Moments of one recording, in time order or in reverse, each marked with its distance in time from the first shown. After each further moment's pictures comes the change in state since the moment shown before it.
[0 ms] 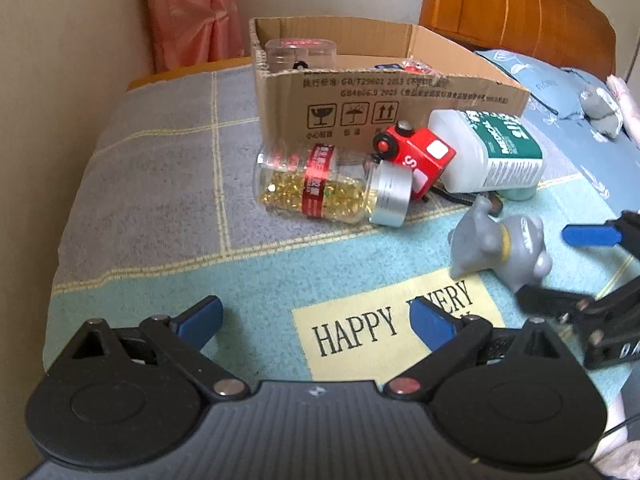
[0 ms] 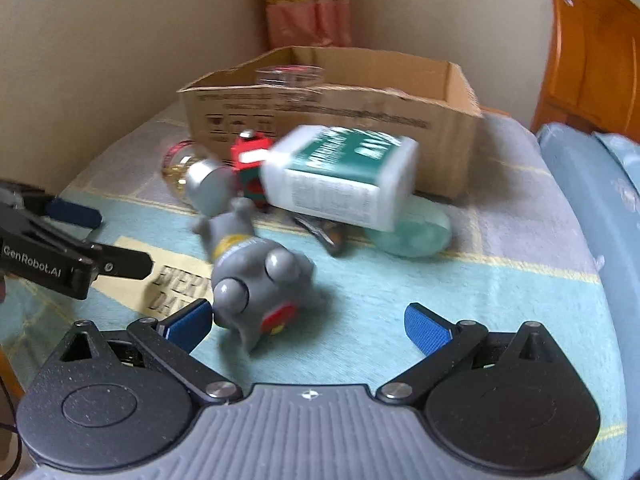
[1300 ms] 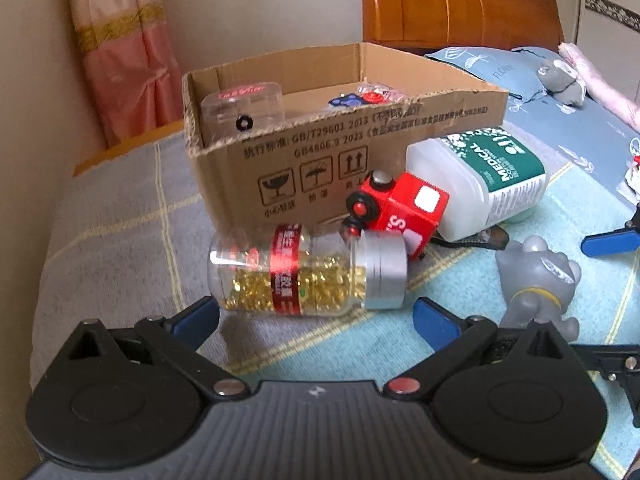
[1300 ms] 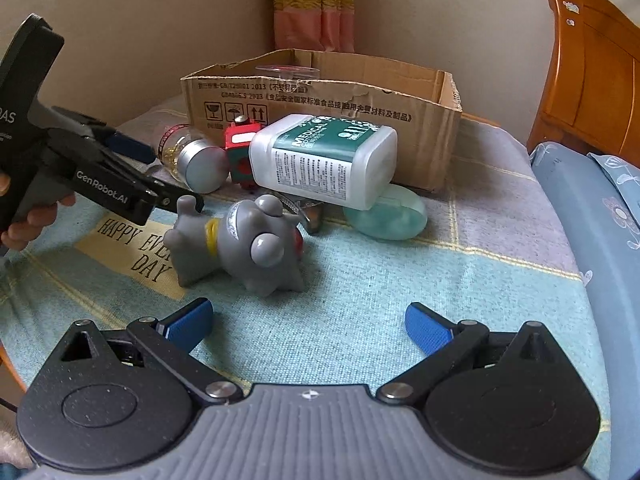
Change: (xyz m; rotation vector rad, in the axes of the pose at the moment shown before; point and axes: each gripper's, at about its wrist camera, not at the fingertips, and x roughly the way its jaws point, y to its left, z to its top) left arm 0.032 -0.009 0.035 0.213 -0.117 -0.046; right arm -0.001 -0.007 -0.021 -0.080 -0.043 -0.010
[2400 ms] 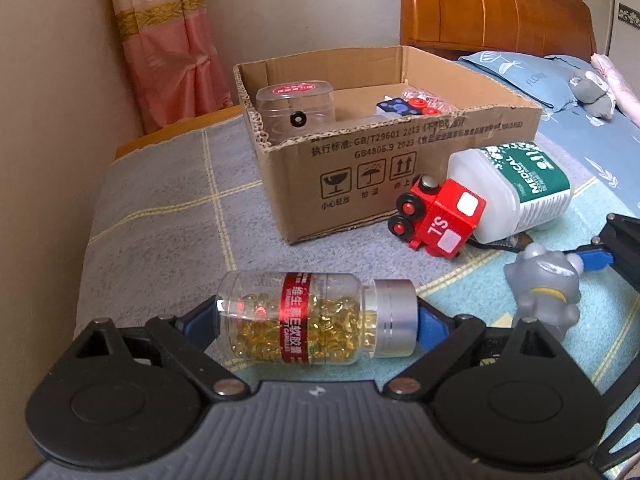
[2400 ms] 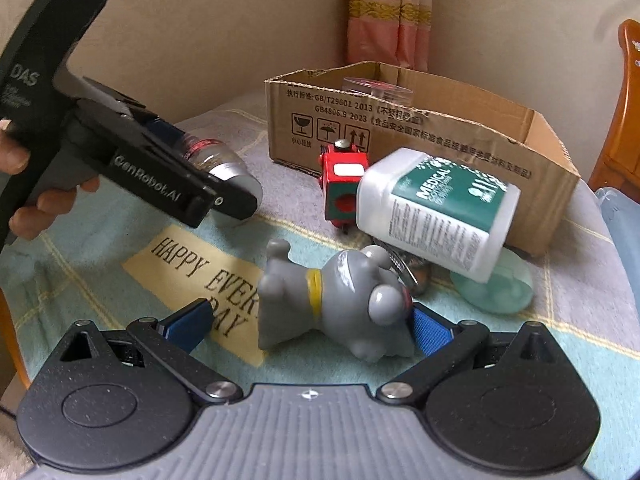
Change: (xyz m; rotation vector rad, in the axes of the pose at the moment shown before) left arm -0.018 0.019 0.001 -0.076 0.035 0.074; right arm 0.029 0.040 0.026 -0.131 -0.015 0.137
